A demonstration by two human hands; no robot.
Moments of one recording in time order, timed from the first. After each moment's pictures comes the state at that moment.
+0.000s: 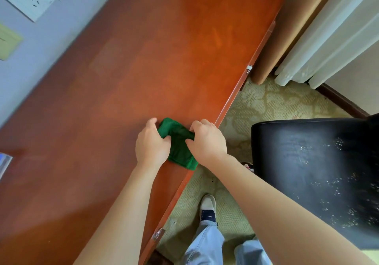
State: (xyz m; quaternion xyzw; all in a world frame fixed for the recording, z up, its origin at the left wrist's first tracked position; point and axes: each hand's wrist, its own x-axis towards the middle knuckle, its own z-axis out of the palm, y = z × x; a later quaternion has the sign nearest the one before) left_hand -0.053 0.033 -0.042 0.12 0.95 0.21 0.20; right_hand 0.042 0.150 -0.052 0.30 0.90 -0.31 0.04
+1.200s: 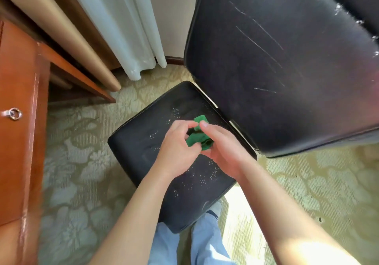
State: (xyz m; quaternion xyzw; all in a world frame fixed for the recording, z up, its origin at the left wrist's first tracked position) left_hand 0.387 0.376 -0.056 0.50 0.69 0.22 0.47; right_hand 0.530 0.411 -0.064 0.46 0.29 -0.80 -0.24
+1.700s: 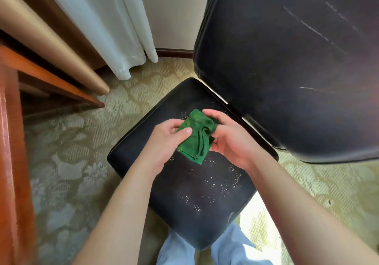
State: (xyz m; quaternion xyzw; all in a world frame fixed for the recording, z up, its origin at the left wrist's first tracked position) left_hand 0.280 0.441 -0.132 0.32 0.63 0.27 0.65; right_hand 0.465 0.464 -0.132 0.51 0.24 -0.78 -0.26
